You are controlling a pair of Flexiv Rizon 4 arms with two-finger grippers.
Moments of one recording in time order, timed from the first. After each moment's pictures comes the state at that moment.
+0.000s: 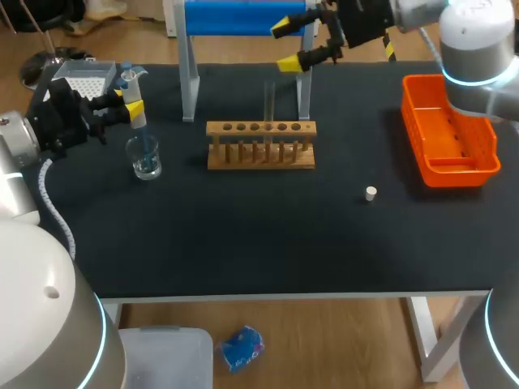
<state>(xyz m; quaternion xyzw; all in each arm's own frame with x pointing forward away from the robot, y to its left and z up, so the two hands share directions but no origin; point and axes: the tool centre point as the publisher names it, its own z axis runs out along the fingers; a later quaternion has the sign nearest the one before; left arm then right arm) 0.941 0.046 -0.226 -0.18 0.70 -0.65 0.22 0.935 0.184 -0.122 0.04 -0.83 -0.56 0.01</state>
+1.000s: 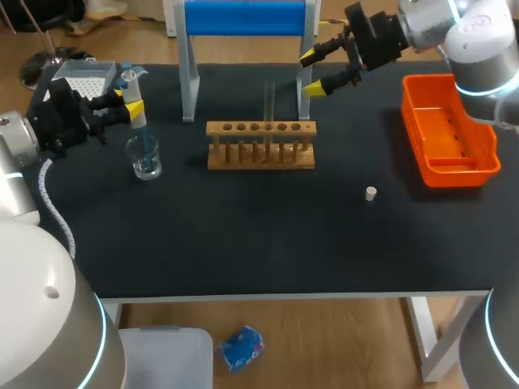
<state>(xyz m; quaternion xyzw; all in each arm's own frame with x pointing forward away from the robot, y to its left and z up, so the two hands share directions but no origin) 0.941 0.046 -0.226 -0.18 0.70 -0.65 0.22 0.983 0.139 -0.218 0.01 -0.86 -0.51 0.03</state>
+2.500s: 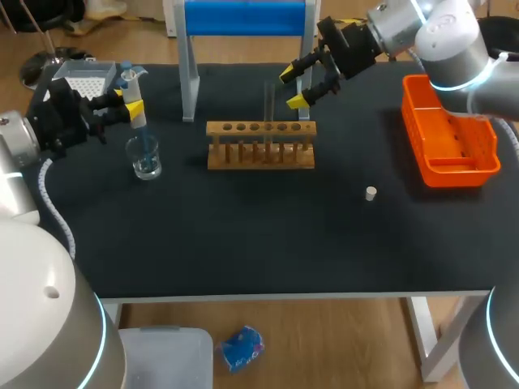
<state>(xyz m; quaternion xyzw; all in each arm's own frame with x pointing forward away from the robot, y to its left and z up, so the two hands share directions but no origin) 0.942 0.047 -0.223 -0.18 0.70 -0.65 0.22 0.989 0.167 -0.255 0.03 -0.87 -0.48 0.07</state>
